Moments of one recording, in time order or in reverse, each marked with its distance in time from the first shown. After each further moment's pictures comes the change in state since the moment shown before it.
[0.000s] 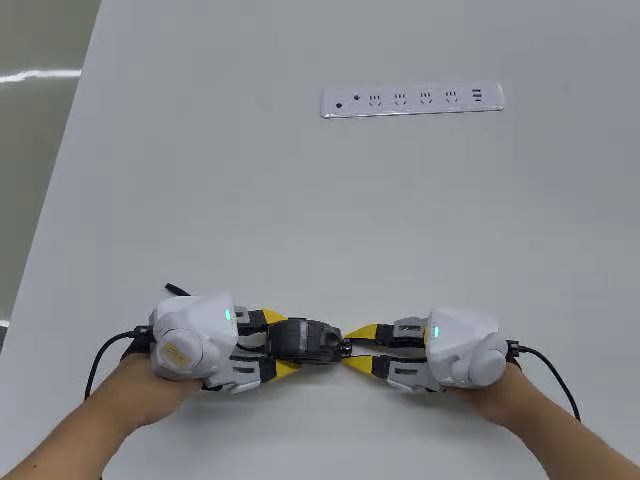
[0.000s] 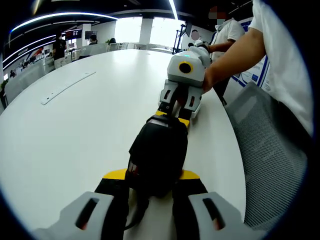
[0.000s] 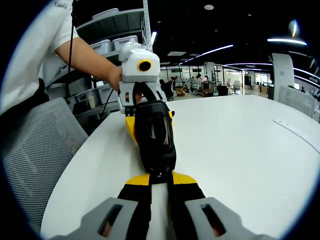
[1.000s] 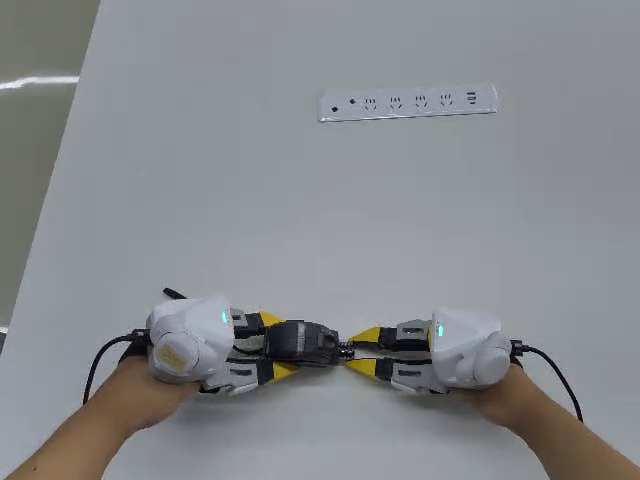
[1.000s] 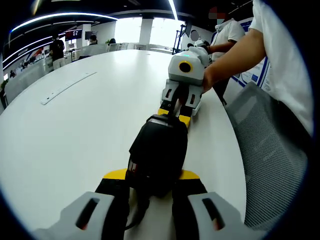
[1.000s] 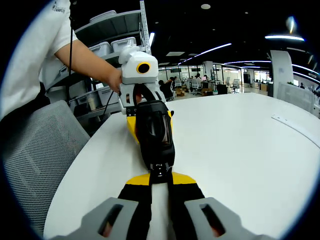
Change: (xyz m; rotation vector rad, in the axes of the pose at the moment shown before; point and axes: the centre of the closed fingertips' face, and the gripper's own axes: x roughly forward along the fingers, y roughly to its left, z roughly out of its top) left arm 0.000 0.001 0.000 -0.002 -0.001 0.000; right arm -0.009 -0.001 -0.003 0.028 -0.004 0.005
